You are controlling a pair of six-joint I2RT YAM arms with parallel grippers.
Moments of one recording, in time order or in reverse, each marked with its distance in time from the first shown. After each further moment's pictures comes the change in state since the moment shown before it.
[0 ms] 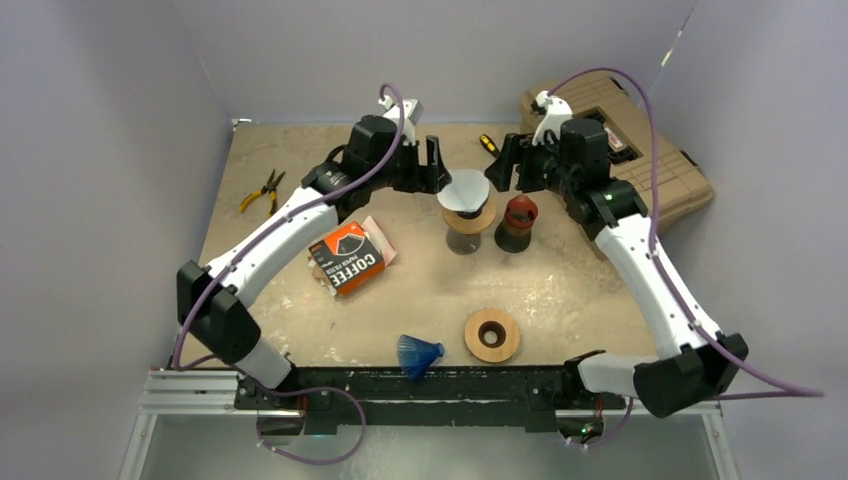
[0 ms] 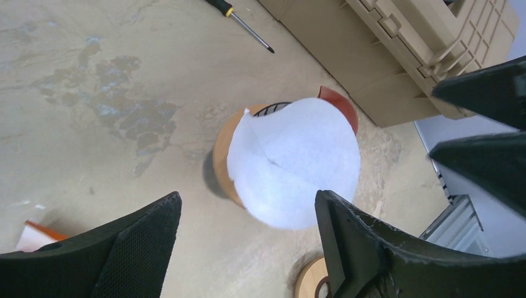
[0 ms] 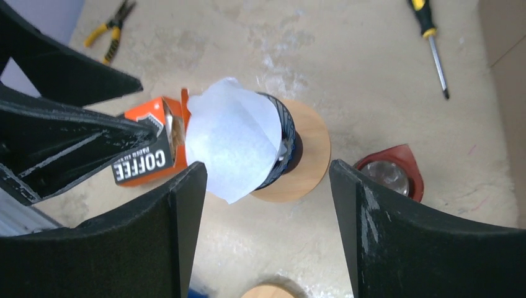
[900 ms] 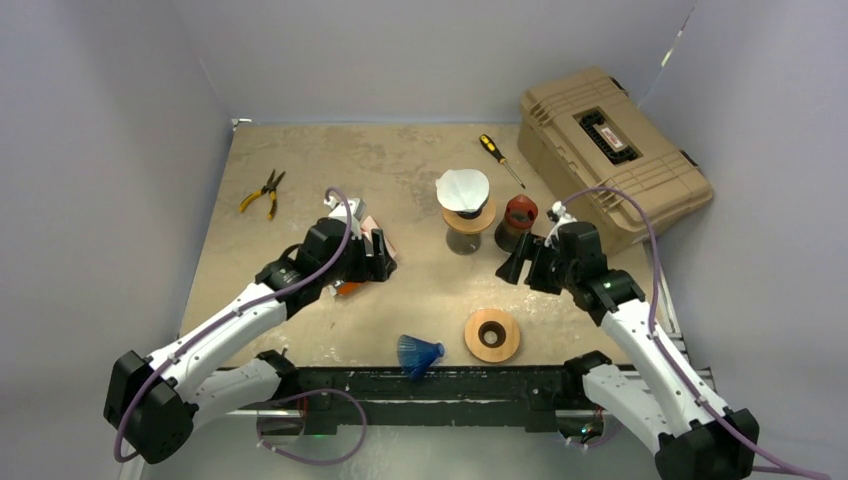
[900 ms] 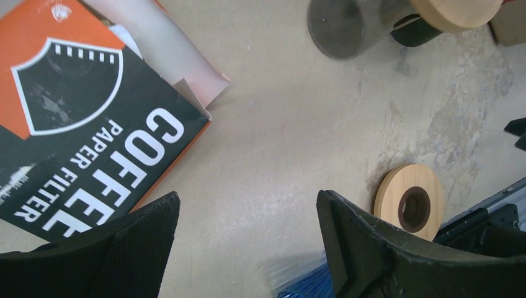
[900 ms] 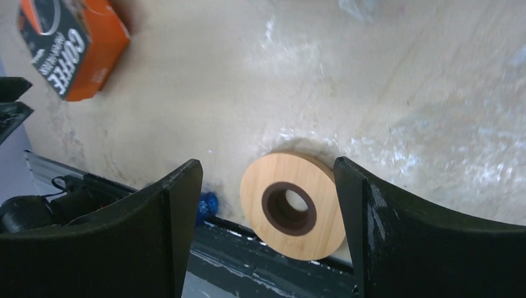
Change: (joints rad) left arm 0.003 -0.600 -0.825 0.053 -0.146 -0.098; right arm -0.001 -0.458 -0.665 -0.064 0.014 0.317
